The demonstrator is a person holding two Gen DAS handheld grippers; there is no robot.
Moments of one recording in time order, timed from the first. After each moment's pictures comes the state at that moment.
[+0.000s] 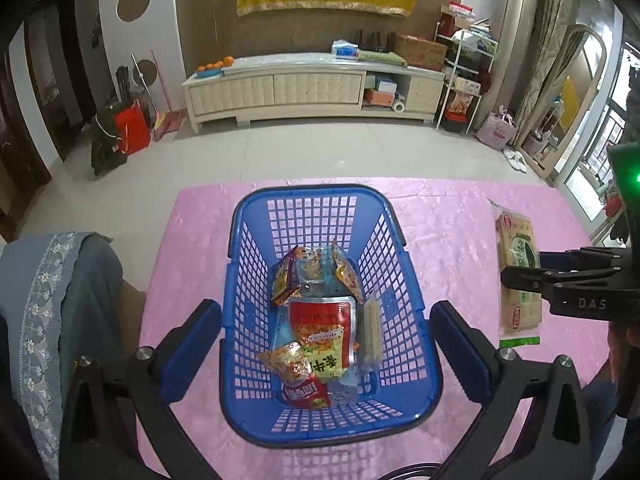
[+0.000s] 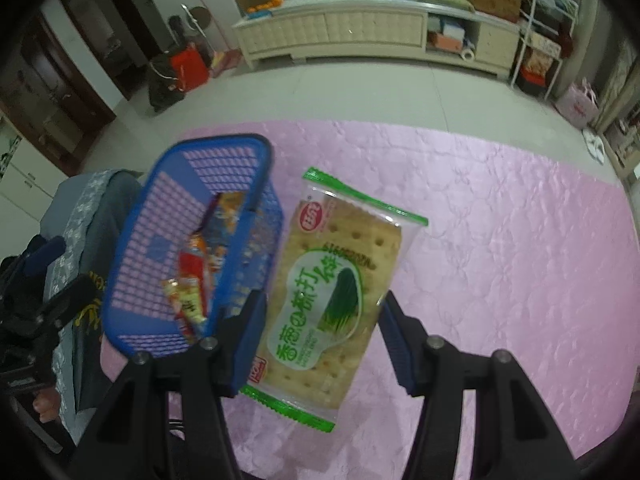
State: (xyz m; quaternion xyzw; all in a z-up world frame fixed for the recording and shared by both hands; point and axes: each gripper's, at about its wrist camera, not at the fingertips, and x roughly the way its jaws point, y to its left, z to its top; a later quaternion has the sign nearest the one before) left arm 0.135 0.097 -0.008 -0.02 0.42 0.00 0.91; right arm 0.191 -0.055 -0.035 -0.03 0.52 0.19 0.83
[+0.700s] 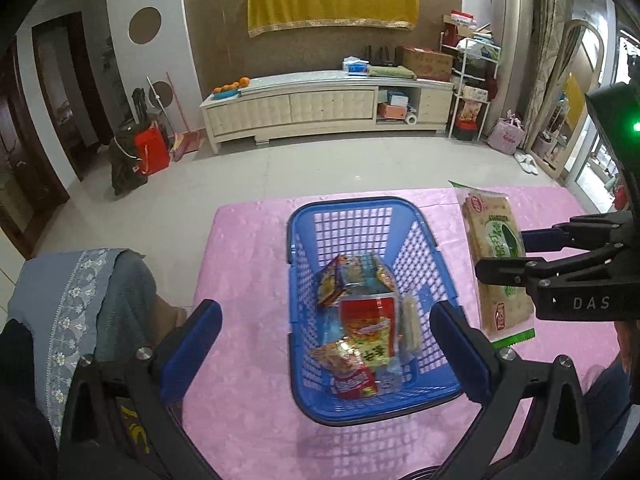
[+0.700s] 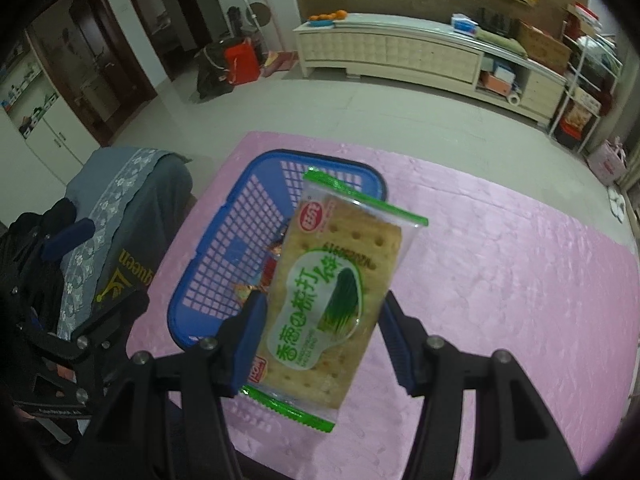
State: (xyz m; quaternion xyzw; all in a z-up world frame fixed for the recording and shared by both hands) left arm 0.106 0.132 0.008 0.01 0.40 0.03 0.92; right arm 0.178 0.038 -0.013 -0.07 0.50 0.26 0.83
